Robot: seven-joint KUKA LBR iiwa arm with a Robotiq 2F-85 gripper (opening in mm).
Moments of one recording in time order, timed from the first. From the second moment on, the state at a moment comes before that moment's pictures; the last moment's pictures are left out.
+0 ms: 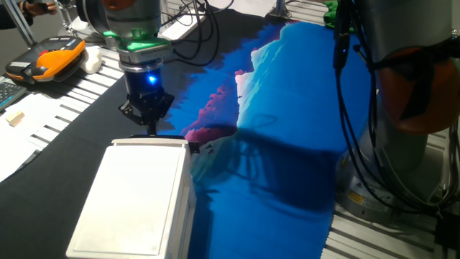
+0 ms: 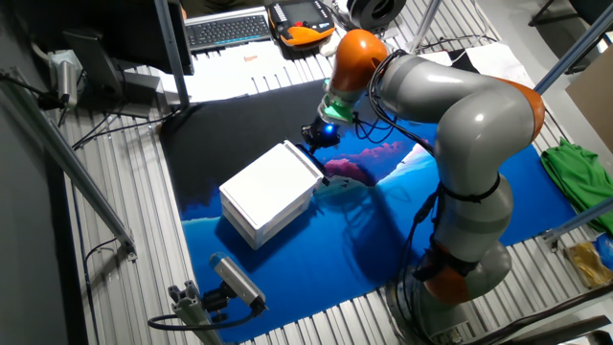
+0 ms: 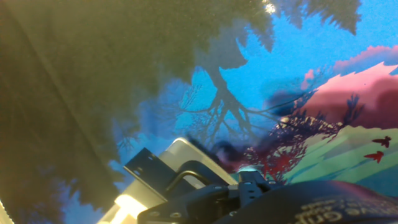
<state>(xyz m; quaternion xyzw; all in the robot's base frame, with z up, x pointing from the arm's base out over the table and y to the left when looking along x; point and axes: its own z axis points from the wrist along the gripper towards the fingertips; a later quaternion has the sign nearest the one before) 0.508 0.197 0.172 -0.21 -0.97 -0.12 0.07</state>
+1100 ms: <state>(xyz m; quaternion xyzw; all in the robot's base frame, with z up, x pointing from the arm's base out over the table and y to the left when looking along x) 0.504 0.225 0.169 -0.22 -0.97 -0.12 0.07</state>
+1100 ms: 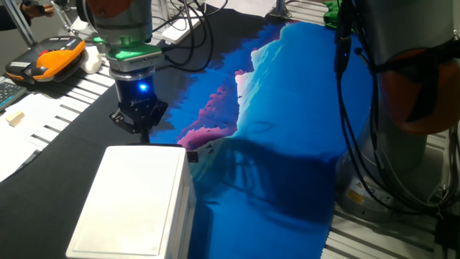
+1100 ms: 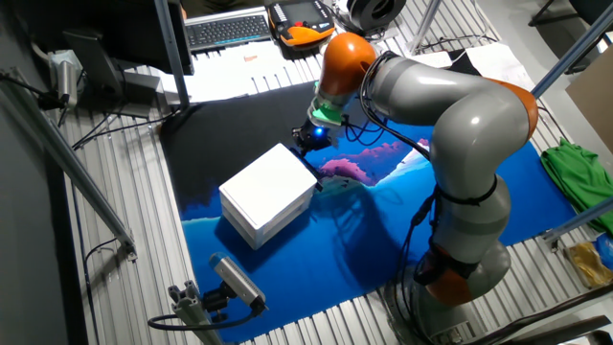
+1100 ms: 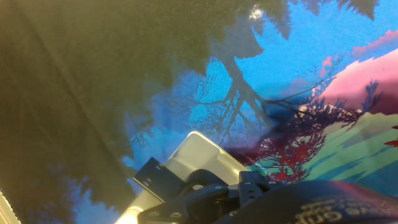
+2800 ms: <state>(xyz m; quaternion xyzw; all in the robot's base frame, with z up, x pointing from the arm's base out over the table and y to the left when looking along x) 0.524 0.167 0.199 -0.16 -0.98 -0.06 0.05</state>
